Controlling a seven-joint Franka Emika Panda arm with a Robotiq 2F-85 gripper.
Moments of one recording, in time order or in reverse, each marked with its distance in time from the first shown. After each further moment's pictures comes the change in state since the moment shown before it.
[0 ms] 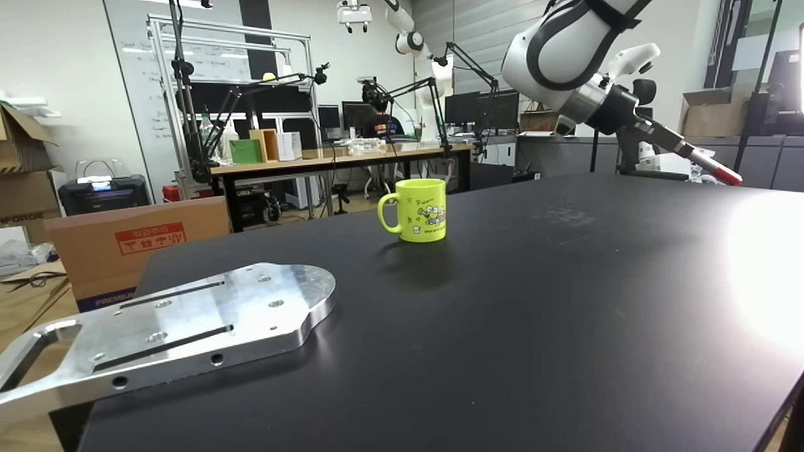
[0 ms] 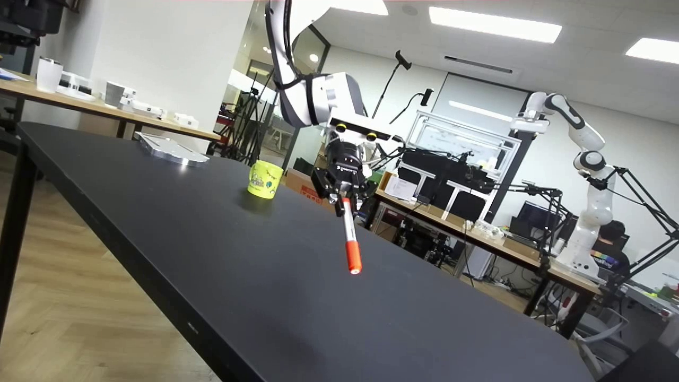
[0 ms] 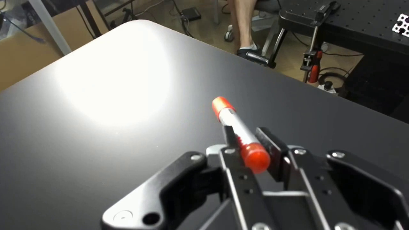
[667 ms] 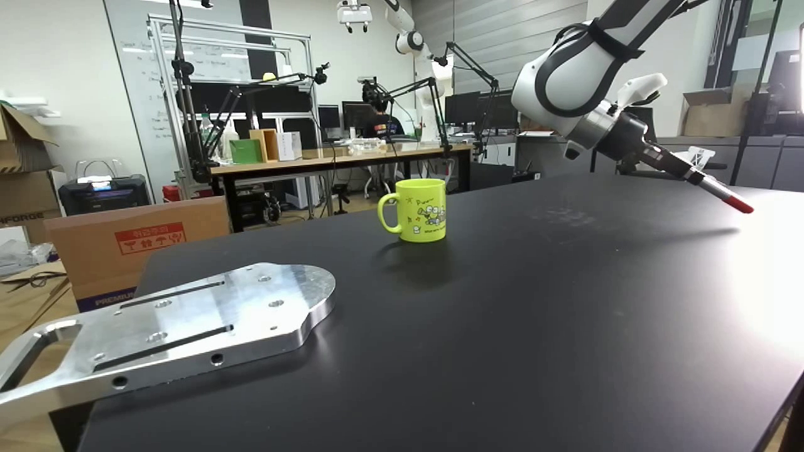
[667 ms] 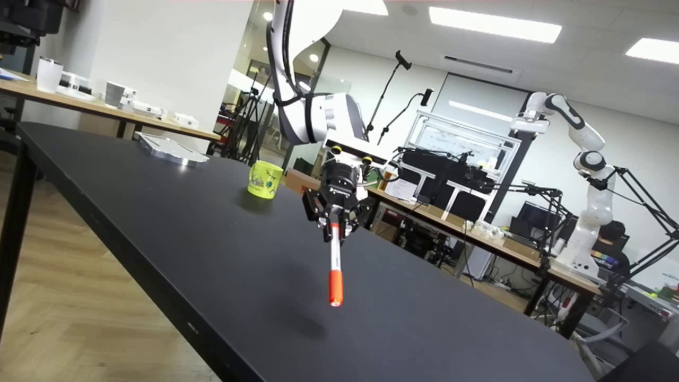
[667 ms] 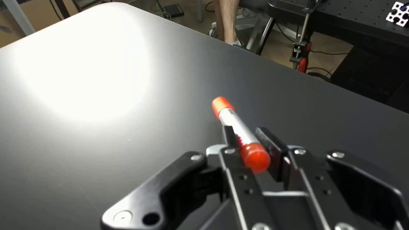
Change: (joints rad) arm -0.039 0.062 0.013 0.001 0.040 0.026 0.000
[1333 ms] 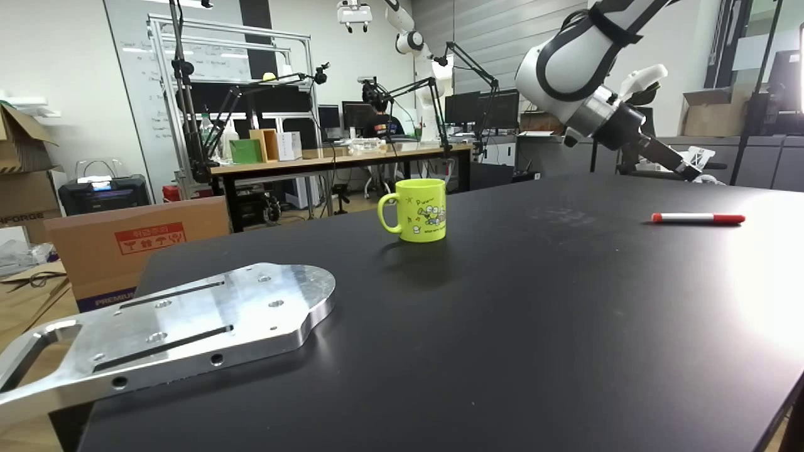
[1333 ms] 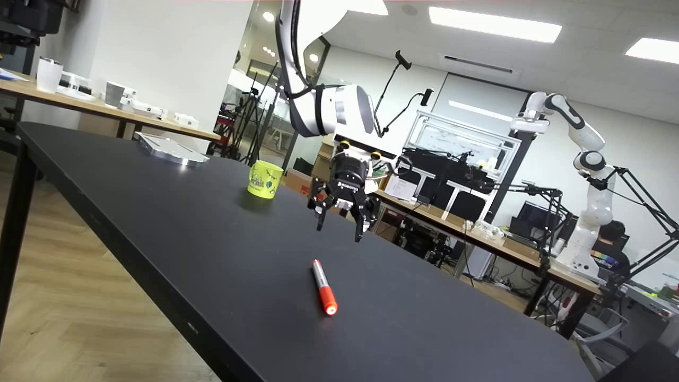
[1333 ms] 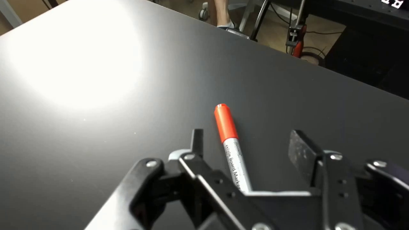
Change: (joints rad) arm -0.026 -0.028 0.004 0.020 0.051 0.023 -0.001
